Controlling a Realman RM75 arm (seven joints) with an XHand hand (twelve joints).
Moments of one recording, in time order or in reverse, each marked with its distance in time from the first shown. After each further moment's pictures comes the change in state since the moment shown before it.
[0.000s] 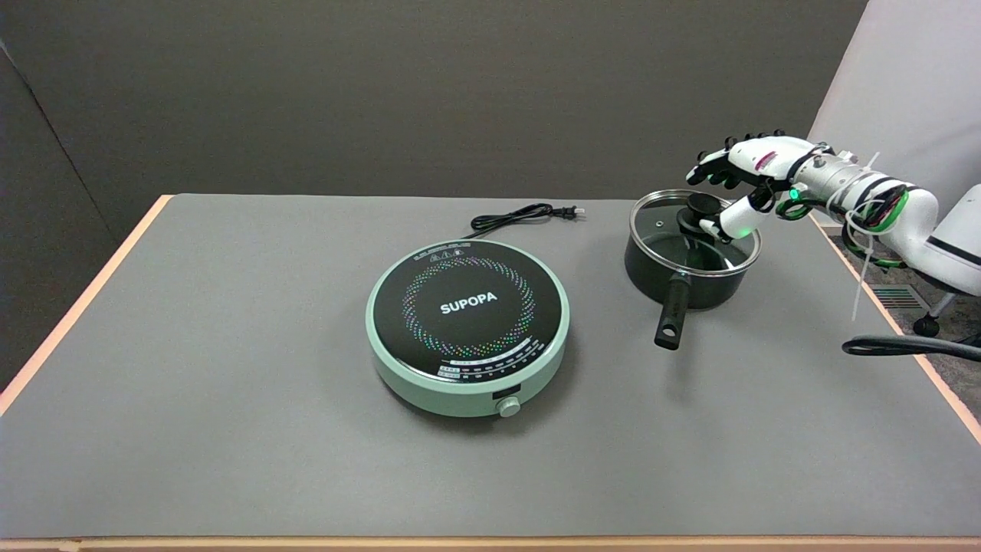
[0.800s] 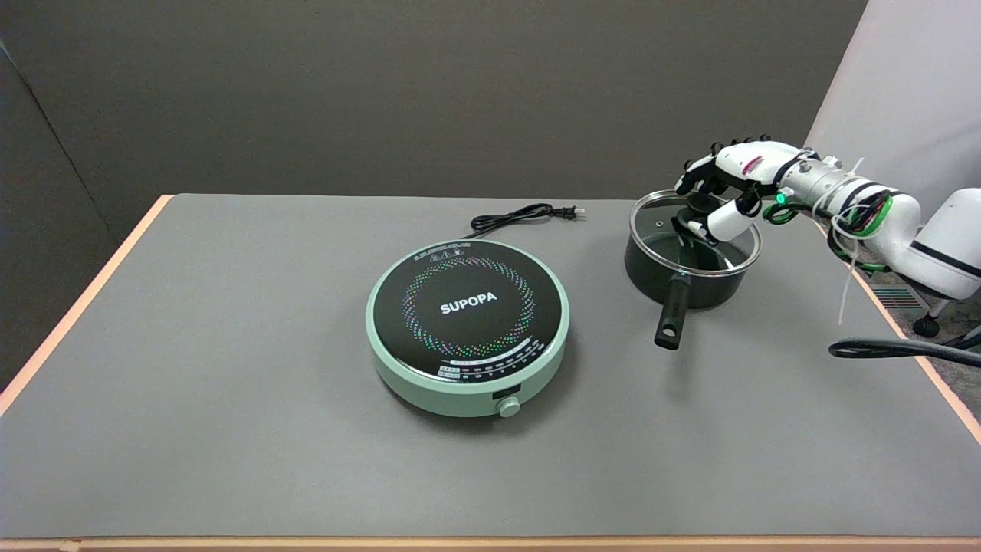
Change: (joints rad) arm 0.033 -0.034 -0.033 0.008 -0.013 -0.004 0.001
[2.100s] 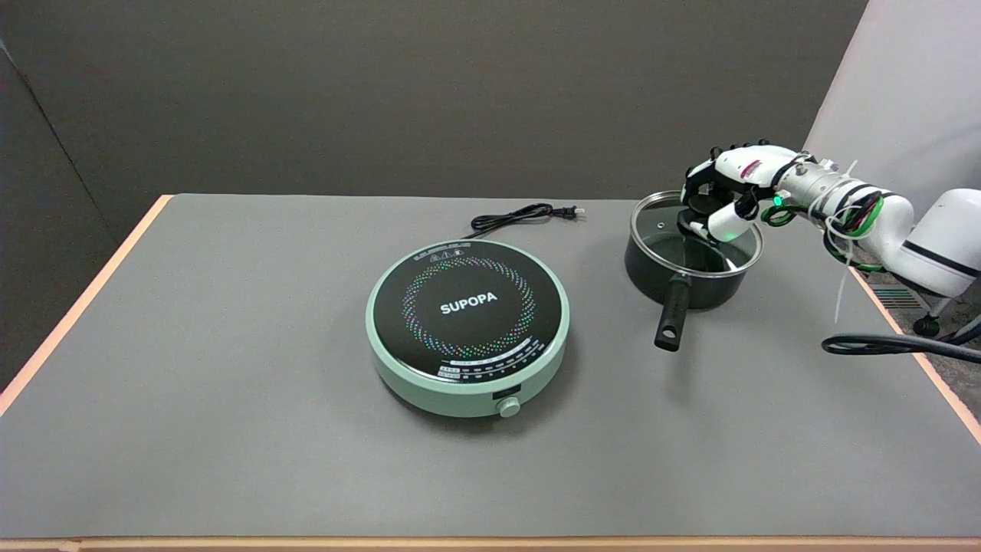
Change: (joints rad) arm 0.078 -0.015 -0.088 0.068 -0.002 -0.015 0.000
